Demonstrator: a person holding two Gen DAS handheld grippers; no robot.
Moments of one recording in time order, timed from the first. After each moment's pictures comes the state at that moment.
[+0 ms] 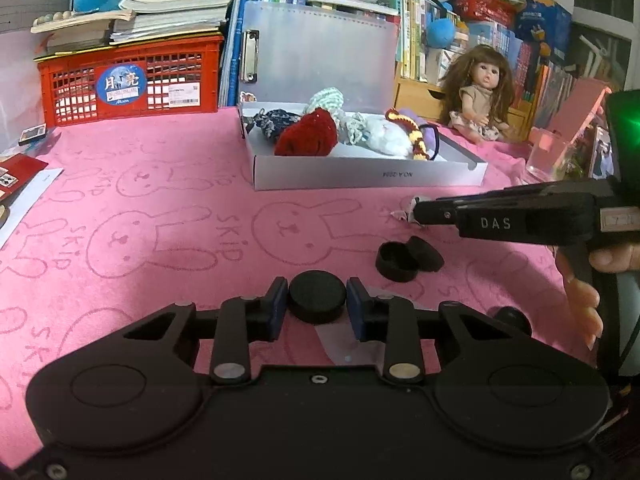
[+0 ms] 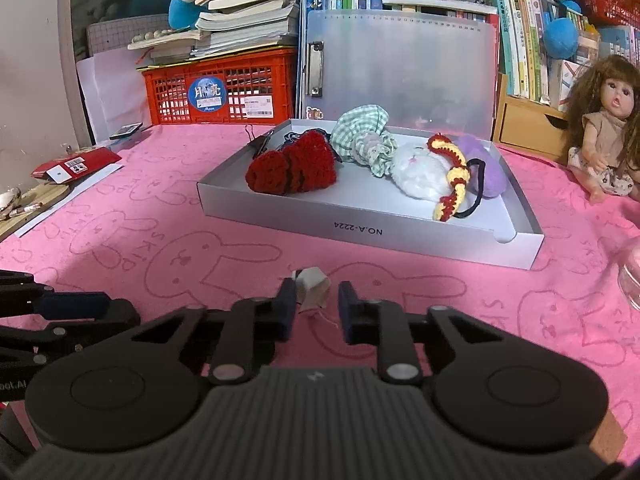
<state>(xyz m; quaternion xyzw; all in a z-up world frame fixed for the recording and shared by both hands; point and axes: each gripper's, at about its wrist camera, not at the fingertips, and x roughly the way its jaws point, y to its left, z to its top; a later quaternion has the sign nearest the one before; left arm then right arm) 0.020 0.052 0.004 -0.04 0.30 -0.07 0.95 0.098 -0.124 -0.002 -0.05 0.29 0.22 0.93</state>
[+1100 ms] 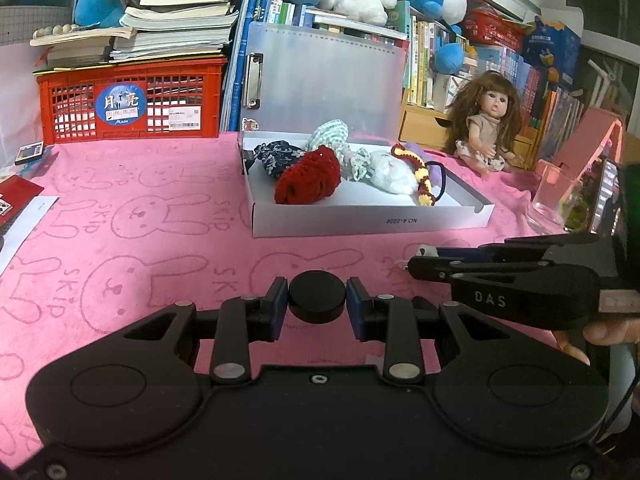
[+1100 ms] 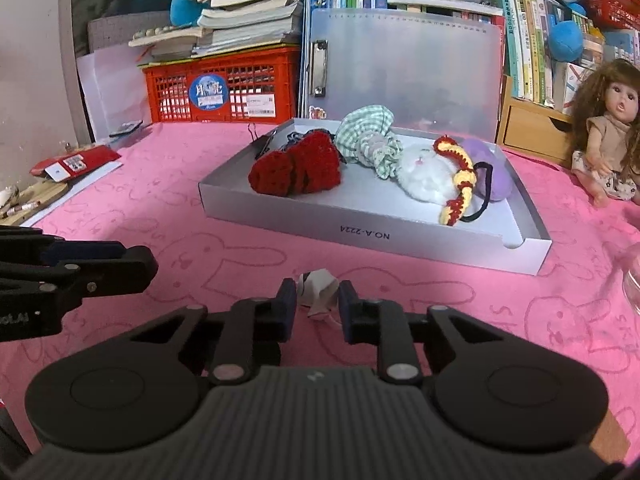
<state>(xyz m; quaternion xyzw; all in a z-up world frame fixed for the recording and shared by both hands) 0.050 0.051 0.024 -0.06 0.29 -0.07 0.95 0.101 -0.117 -0.004 -0.05 0.29 0.22 0.93</state>
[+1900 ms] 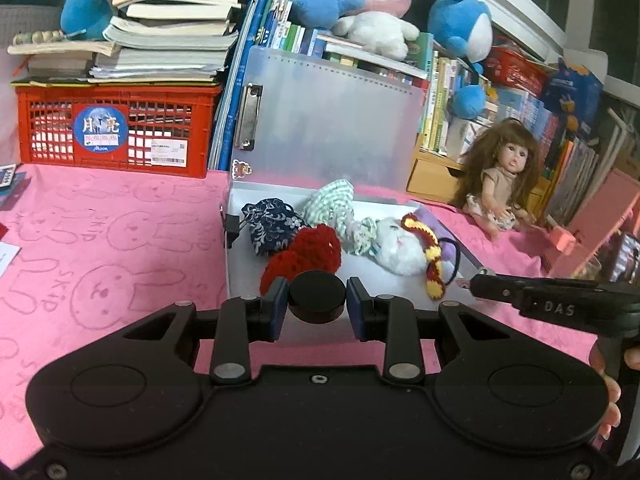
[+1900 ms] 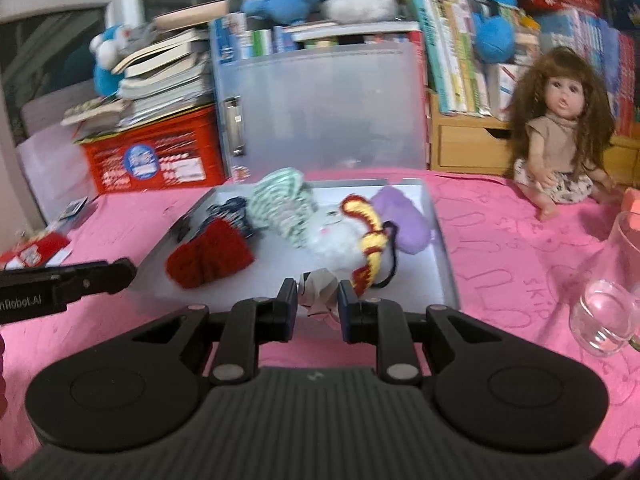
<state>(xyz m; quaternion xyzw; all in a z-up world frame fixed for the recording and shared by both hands) 0.150 0.053 0.054 -0.11 0.27 -0.06 0.96 0.163 -0.176 0.041 0.03 0.28 0.15 0.95</state>
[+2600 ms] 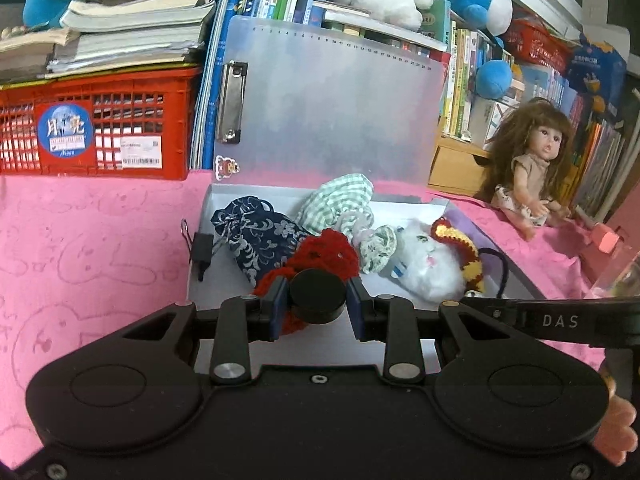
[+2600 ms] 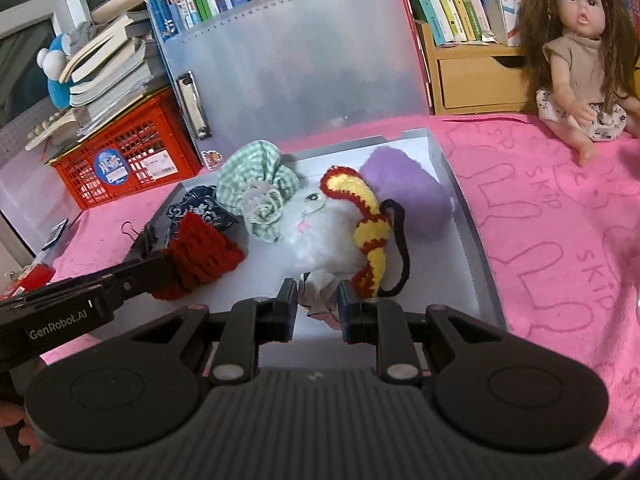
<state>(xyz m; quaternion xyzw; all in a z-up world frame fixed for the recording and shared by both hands) 0.237 0.029 0.023 -0.07 0.28 -0.05 0.96 0.238 -0.175 0.007 0.10 0.35 0.15 0.92</state>
